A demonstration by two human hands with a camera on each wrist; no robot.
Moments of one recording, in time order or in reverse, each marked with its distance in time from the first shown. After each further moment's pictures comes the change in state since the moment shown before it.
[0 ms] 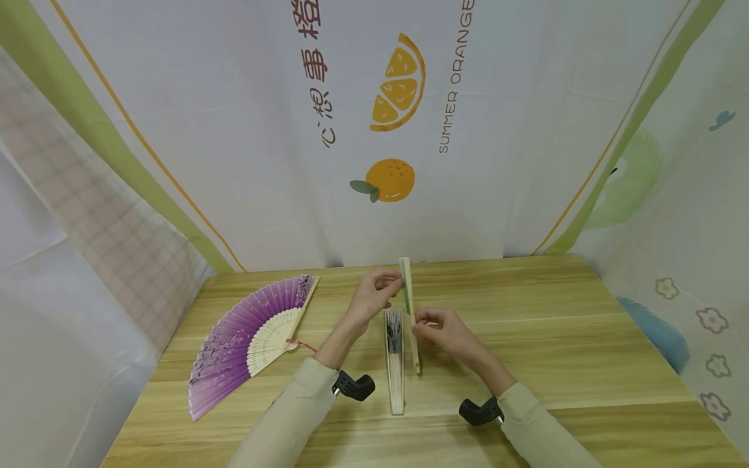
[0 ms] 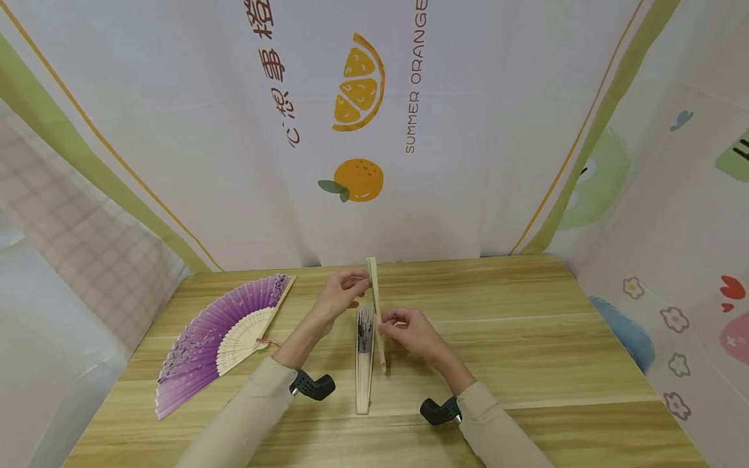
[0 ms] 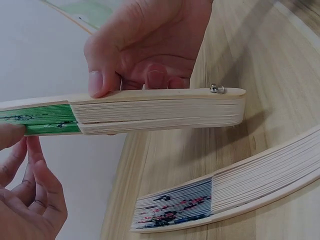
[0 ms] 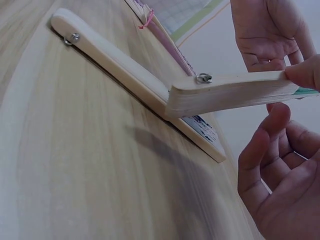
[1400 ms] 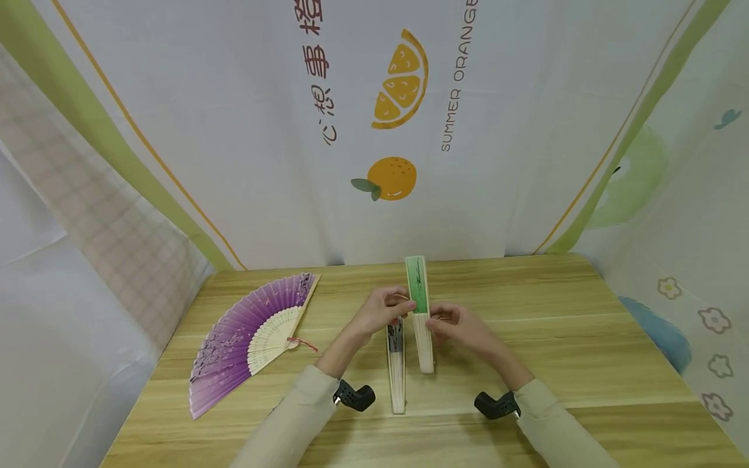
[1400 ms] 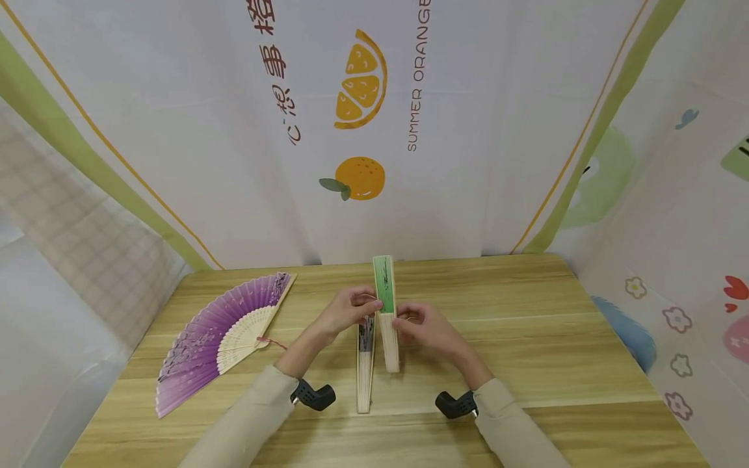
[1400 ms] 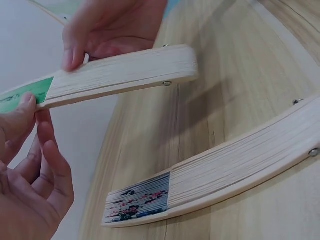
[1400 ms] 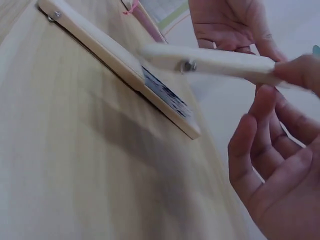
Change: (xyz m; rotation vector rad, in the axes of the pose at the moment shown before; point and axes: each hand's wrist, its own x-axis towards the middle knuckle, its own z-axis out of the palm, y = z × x) left_hand -0.006 -0.023 0.003 0.028 -0.244 0.015; right_hand -0.008 -0.003 -0.027 -0.025 -0.040 -0.026
